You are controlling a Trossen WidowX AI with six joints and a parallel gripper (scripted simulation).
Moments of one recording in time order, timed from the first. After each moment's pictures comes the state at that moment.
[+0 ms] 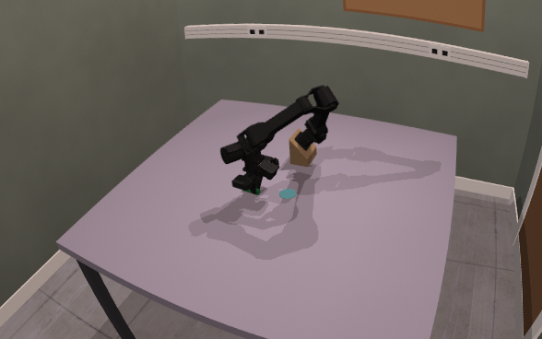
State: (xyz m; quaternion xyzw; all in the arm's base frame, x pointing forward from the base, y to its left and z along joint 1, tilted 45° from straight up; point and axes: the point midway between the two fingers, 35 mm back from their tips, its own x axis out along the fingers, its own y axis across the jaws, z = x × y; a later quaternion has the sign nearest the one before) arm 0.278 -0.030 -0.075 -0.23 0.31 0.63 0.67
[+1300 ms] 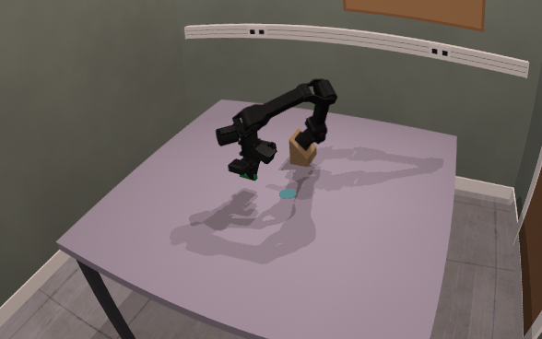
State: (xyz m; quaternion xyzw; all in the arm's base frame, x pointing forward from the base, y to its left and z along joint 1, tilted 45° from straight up) arm 0.281 -0.076 -0.033 -0.23 0.31 0.63 0.67
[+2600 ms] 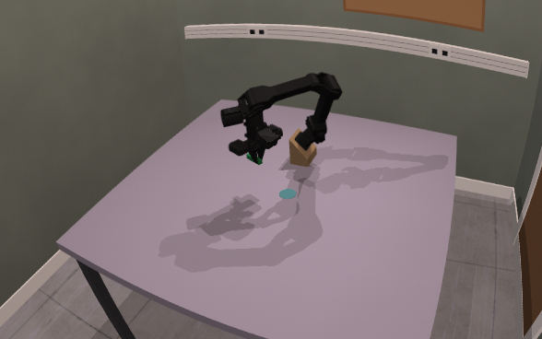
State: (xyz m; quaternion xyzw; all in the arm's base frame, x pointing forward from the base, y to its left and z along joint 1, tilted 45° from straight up) arm 0.273 -0.105 0.027 -0.13 0.40 0.58 0.70
